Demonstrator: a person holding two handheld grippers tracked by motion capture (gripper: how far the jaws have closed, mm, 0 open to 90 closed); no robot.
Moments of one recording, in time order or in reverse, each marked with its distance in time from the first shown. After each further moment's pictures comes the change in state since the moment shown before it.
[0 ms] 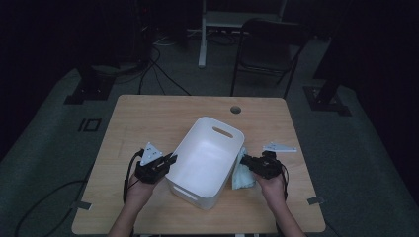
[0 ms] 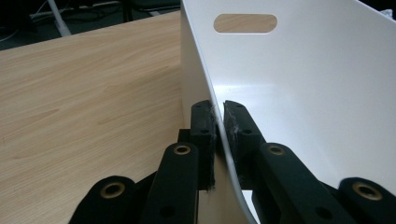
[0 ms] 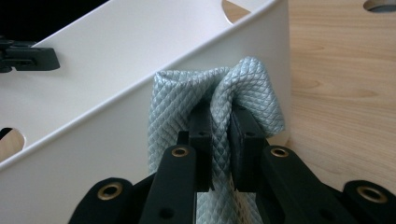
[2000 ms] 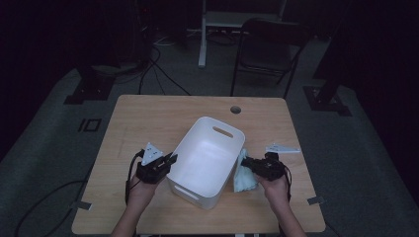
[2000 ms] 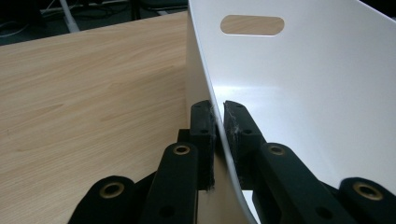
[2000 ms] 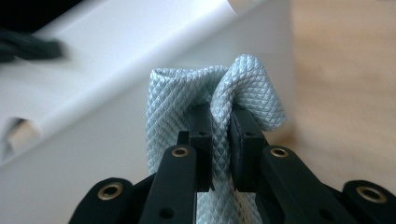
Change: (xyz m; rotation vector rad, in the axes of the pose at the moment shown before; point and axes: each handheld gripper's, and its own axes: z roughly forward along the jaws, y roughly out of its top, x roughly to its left) left arm -0.004 0.000 0.001 -0.003 0.029 -0.035; right arm 0.003 0.001 -0.012 0.008 0.037 0.008
